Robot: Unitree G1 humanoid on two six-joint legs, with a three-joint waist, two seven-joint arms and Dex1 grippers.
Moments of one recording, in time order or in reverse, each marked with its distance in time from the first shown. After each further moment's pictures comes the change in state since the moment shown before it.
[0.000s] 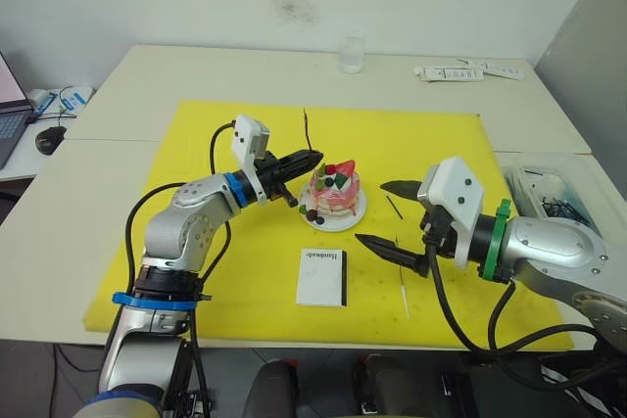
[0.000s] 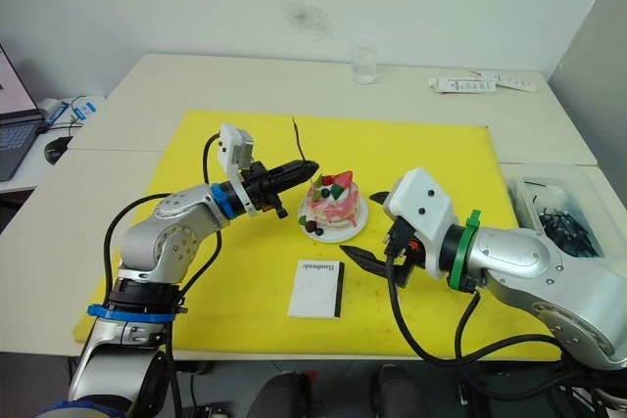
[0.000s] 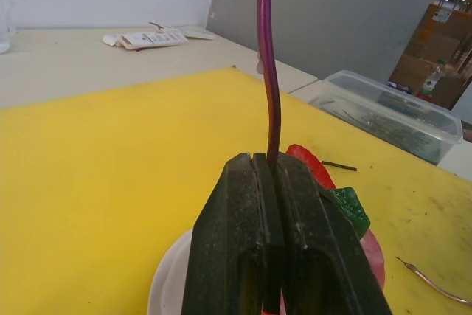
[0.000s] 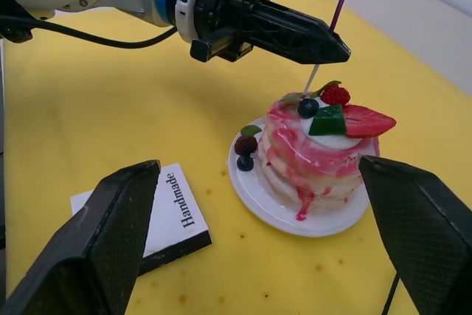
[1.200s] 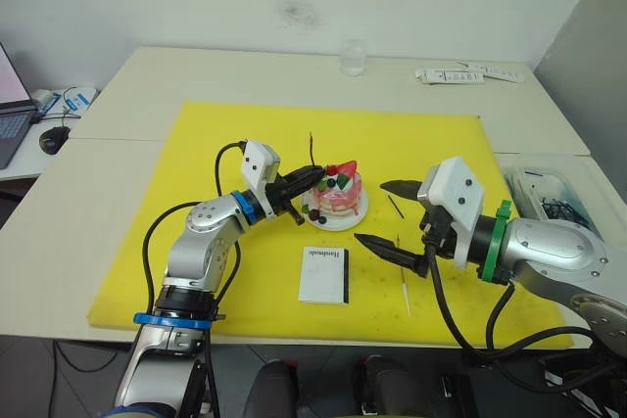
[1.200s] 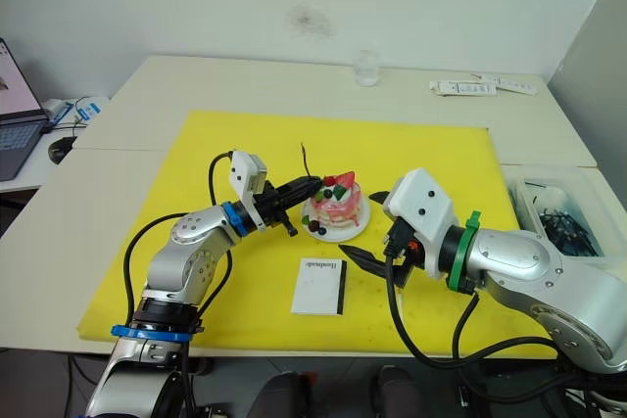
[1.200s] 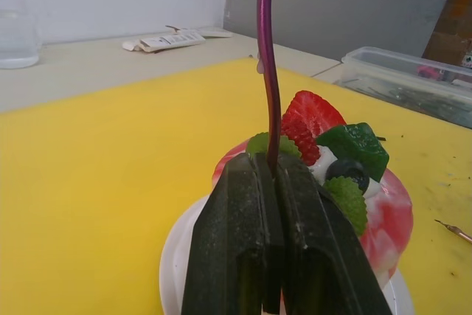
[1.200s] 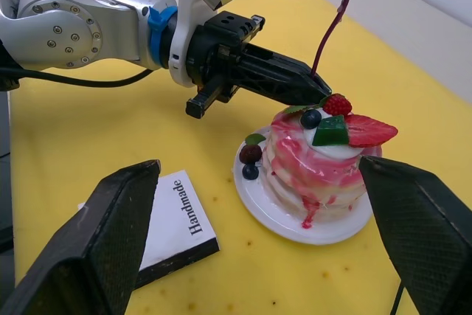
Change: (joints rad) left arm 0.095 -0.082 -0.018 0.042 0.172 -0.229 -0.016; right arm 0.007 0.036 -0.022 -0.015 -0.020 0.026 0.001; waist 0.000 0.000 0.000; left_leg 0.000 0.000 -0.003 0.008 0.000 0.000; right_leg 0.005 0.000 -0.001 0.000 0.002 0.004
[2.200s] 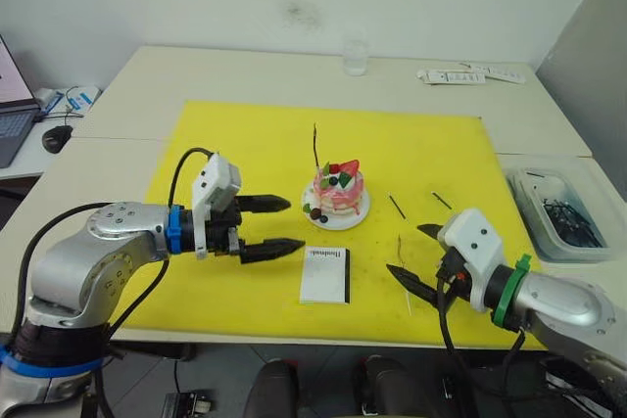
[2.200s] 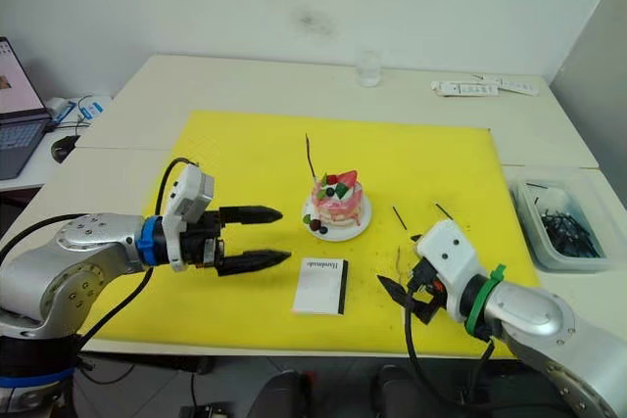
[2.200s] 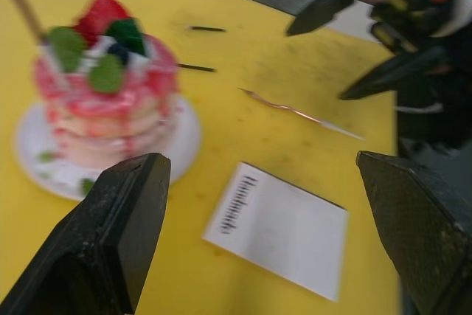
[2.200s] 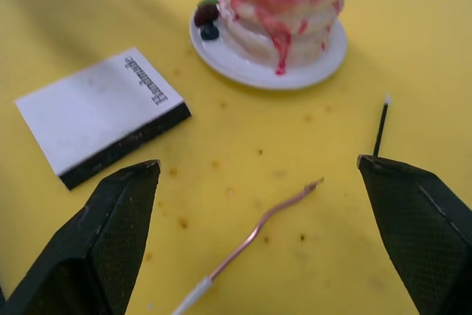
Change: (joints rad) left arm 0.207 0.507 0.090 -0.581 -0.357 0.546 -0.272; right arm 0.466 0.006 -0.063 -0.105 -0.192 -0.002 -0.089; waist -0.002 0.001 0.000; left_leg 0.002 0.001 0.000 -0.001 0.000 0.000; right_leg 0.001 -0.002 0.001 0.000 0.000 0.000
